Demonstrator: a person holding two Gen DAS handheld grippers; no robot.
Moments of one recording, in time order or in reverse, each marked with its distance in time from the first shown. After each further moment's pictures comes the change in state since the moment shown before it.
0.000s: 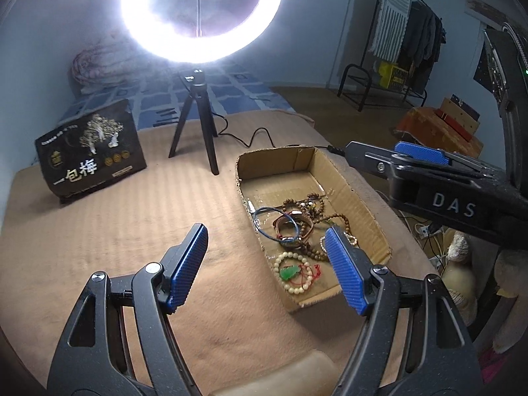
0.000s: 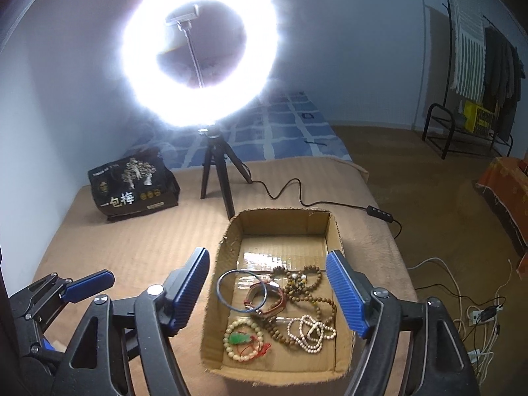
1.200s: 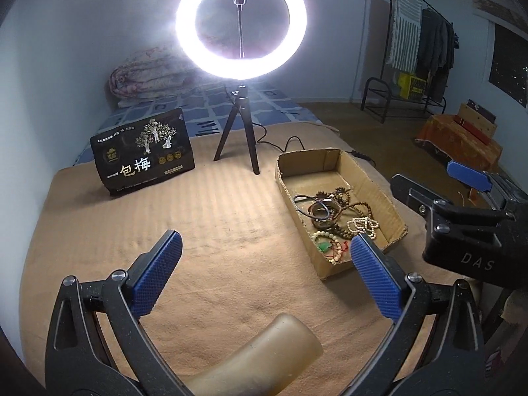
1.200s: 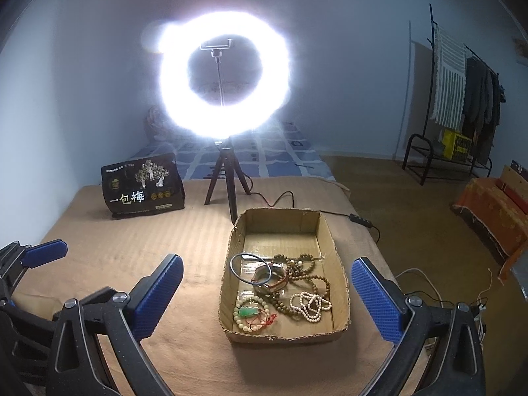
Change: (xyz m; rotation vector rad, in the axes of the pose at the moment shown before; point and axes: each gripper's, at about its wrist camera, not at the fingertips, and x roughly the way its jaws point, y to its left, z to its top) left arm -0.065 0.017 -0.040 0.012 -0.085 0.135; right arm -0.055 0.036 -0.058 -0.026 -0.129 -0.097
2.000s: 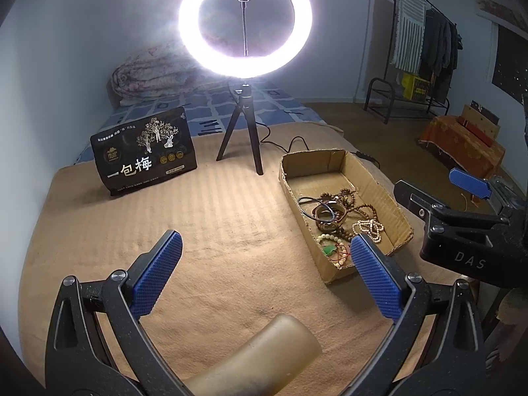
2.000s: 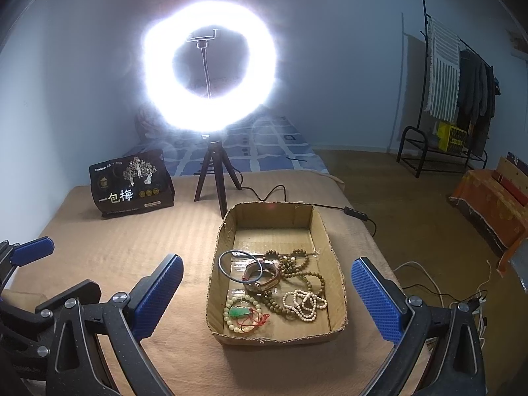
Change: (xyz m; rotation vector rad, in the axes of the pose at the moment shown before) left arm 0.010 0.001 0.001 -0.010 0.003 0.007; right arm 0.015 -0.006 -0.002 0.007 0.016 -0.019
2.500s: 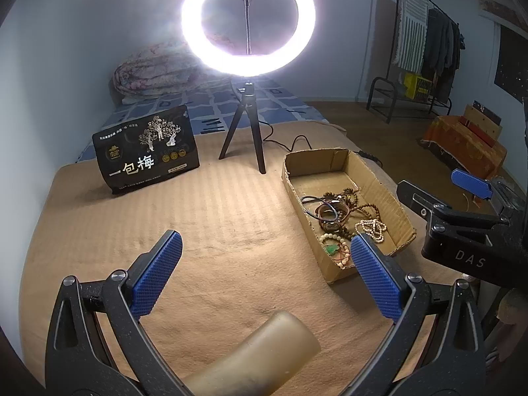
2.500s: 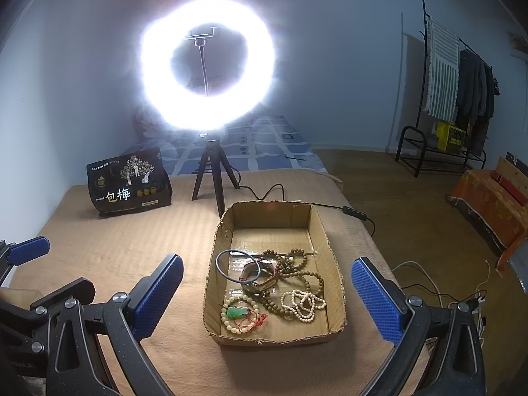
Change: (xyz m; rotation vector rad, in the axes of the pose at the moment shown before) left arm 0.000 0.005 -0.001 -0.006 0.001 0.006; right arm 0.003 -0.002 -0.001 0.001 0.000 -0.006
